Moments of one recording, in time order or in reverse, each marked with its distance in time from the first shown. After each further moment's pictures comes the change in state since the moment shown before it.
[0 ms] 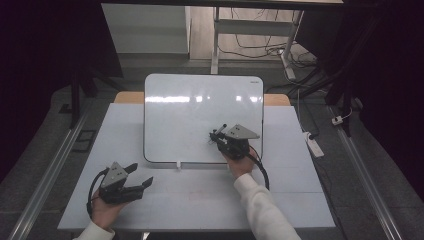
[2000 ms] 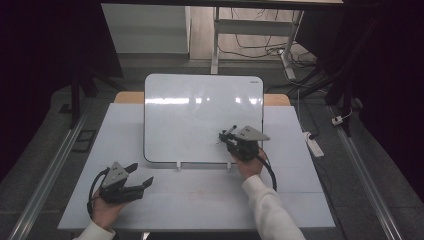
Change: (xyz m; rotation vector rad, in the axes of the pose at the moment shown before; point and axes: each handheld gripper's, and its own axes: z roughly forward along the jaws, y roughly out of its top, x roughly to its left) left arm 0.000 0.000 -0.001 -0.004 0.009 0.001; right arm -0.027 -0.007 -0.026 -0.024 -0.070 0.048
